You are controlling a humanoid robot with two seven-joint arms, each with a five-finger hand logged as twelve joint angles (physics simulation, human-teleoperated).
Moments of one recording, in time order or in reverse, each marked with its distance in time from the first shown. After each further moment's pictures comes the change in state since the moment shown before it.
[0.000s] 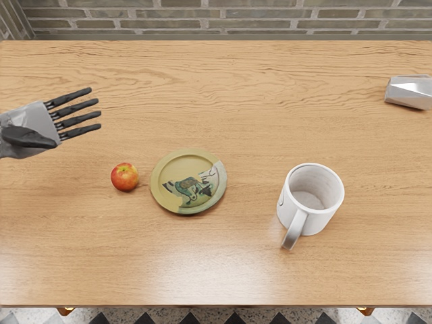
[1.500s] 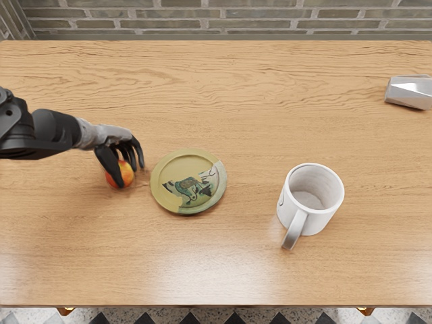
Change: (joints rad) left arm -0.622 -0.129 0.731 -0.018 1.112 -0.001 0.000; right arm 0.000 0.000 0.000 -0.002 0.000 0.000 0.000
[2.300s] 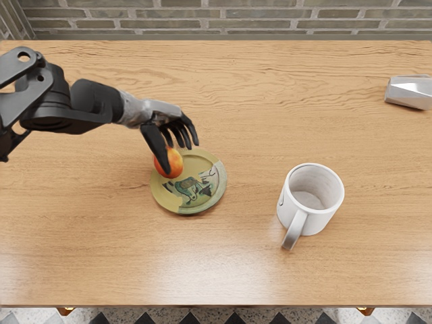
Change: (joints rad) left arm -0.163 -0.133 0.034 0.024 -0.167 0.001 0.000; right arm 0.000 0.000 0.000 0.000 0.000 0.000 0.000
